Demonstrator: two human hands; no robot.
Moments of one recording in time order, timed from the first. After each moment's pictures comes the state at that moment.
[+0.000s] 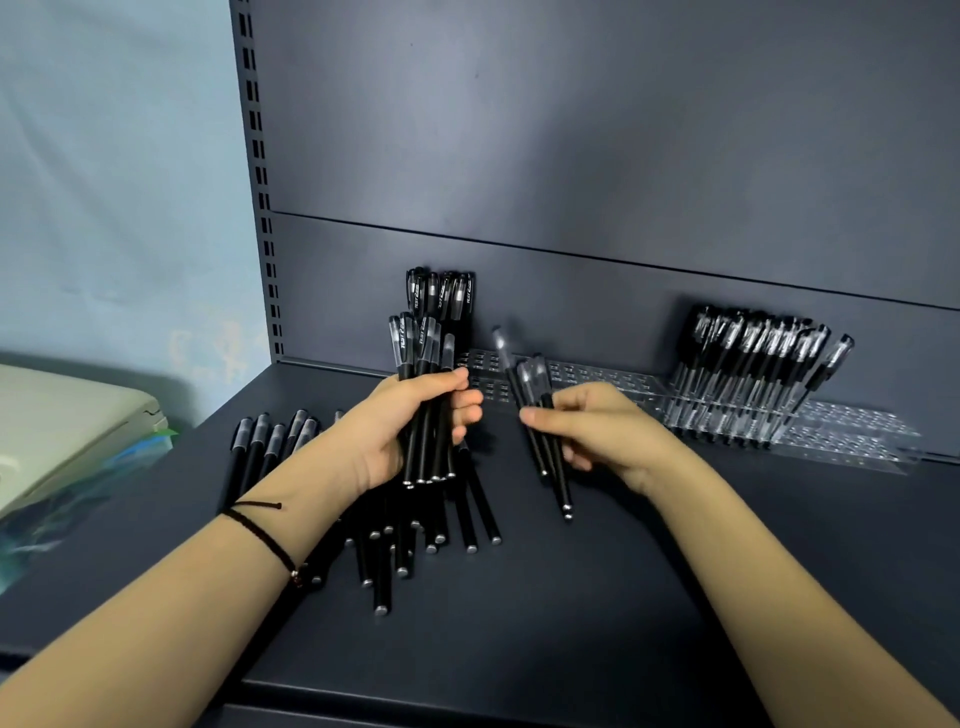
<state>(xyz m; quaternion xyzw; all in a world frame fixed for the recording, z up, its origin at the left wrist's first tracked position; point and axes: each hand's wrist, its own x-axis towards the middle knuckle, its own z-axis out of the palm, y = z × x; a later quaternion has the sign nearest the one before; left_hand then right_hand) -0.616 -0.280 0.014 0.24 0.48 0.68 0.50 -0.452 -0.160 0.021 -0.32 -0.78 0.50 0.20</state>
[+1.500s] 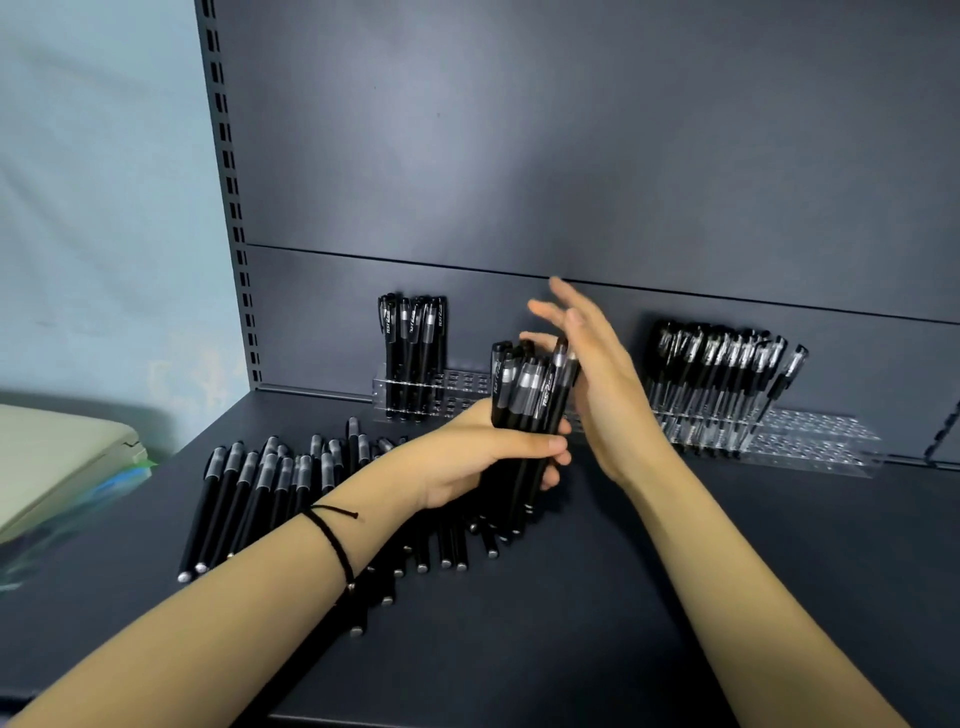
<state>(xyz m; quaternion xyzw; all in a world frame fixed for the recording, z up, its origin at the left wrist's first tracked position) -0.556 -0.254 0.028 0.53 0.46 0.52 0.49 -0.441 -0.176 0.059 -0.14 -0.71 0.51 0.46</state>
